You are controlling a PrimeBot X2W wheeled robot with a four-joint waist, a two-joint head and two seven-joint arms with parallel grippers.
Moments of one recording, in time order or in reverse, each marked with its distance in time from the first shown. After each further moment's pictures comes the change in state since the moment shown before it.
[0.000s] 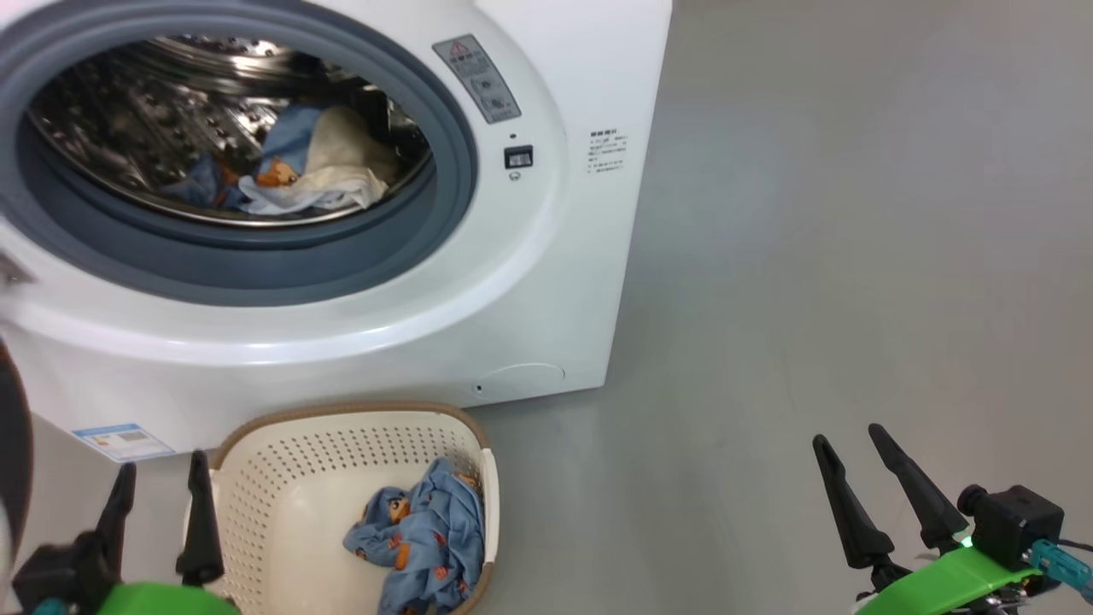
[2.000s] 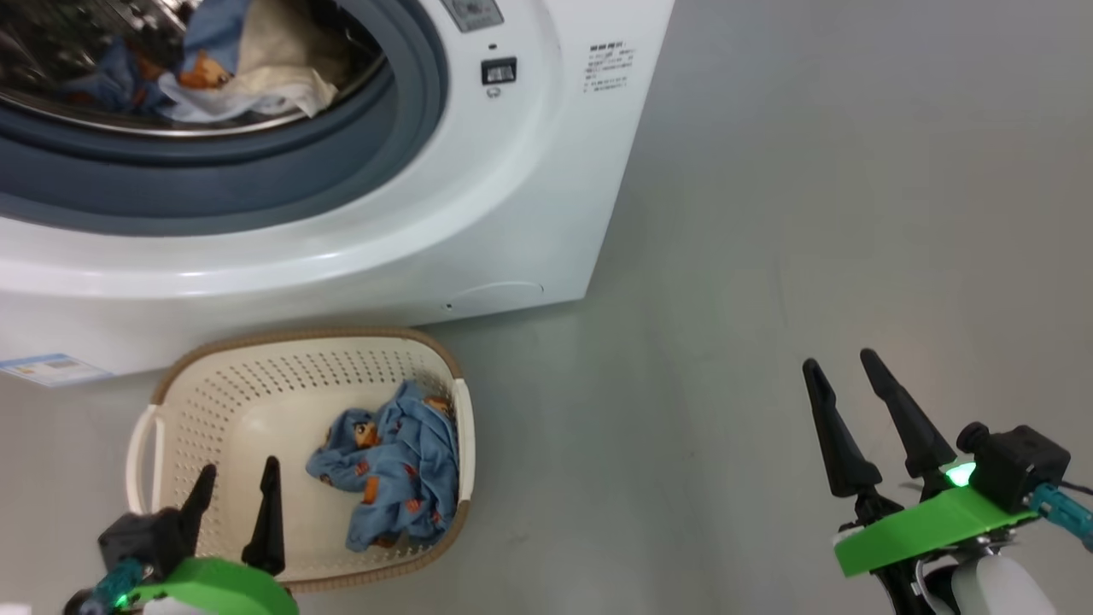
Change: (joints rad) left arm -0.085 -0.007 -0.111 0.194 -0.045 0.000 0.001; right arm -0.094 0.055 -0.025 -0.042 -0.002 0.000 0.000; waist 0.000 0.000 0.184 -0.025
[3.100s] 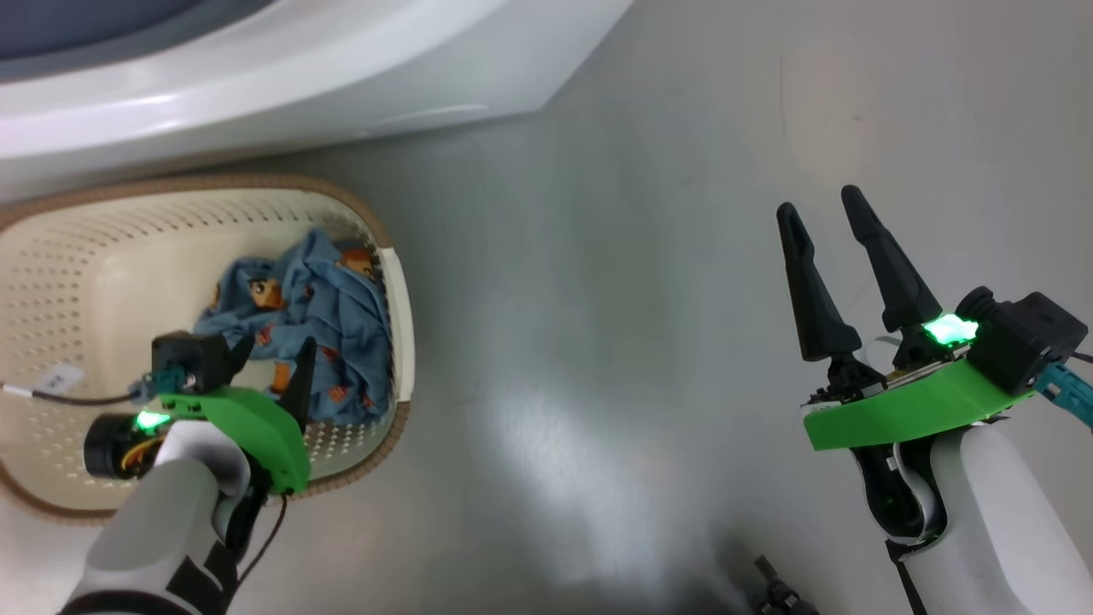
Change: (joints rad) left arm -0.568 0.104 -0.522 0.576 -0.275 0.000 0.000; right arm -0.251 0.039 0.032 -0.055 -0.009 0.000 0.000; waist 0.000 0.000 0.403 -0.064
